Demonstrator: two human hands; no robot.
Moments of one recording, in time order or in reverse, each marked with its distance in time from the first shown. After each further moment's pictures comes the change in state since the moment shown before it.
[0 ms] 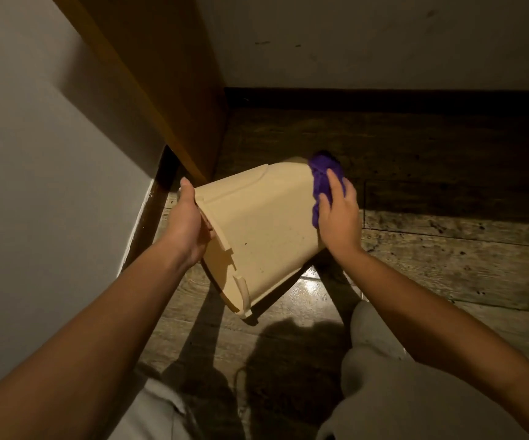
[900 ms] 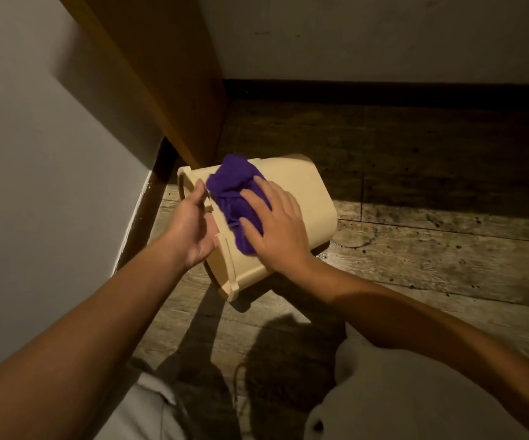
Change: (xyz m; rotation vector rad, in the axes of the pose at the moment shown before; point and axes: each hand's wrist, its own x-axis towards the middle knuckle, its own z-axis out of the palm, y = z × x) left_hand -0.023 -0.007 0.009 -0.311 -0.218 -0.175; right_hand -0.065 -0.070 0.019 0.005 -0.141 -0.559
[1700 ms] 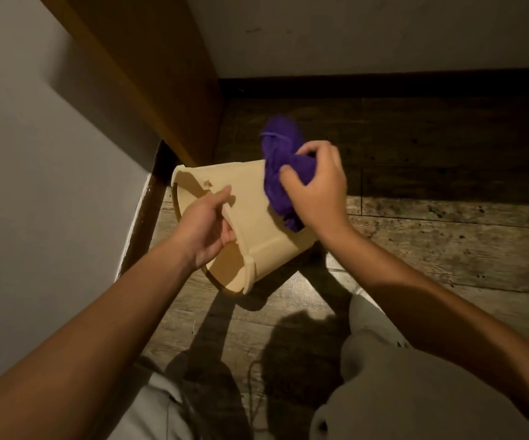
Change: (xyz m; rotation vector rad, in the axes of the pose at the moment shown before) left_hand -0.011 -0.008 0.020 0.138 -0.095 0.033; right_hand 0.030 0.012 -0.080 0.406 0.366 0.363
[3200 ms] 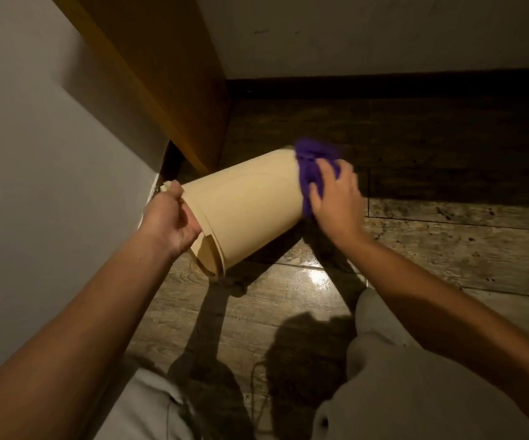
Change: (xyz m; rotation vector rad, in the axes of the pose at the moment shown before) left_hand -0.008 0.036 -0.029 -0.317 0.288 0.030; right_hand 0.006 0.073 0.005 -0.602 -0.159 -0.058
